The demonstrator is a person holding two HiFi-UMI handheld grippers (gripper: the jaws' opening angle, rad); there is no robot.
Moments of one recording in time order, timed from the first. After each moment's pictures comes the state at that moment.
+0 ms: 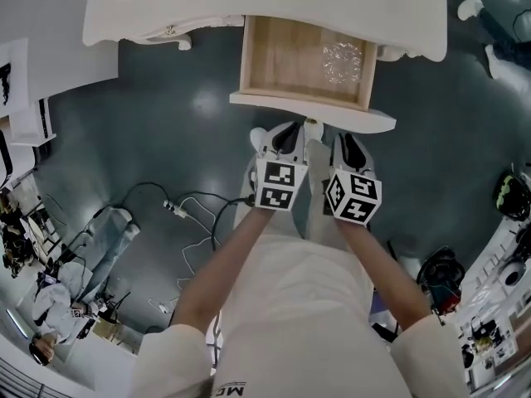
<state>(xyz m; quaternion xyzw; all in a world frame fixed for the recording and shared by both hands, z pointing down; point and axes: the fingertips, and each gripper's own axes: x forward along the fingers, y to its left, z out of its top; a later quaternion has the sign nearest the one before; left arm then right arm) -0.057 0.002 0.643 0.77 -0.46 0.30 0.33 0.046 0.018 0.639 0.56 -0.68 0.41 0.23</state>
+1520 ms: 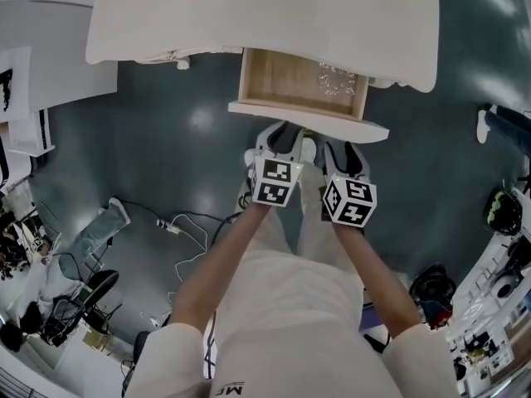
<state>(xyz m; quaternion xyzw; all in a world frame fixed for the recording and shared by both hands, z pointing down) -0.044 -0.060 0.657 0.78 -0.46 0.30 0.30 0.061 -0.030 0.644 0.54 -0.70 0.40 0.23</state>
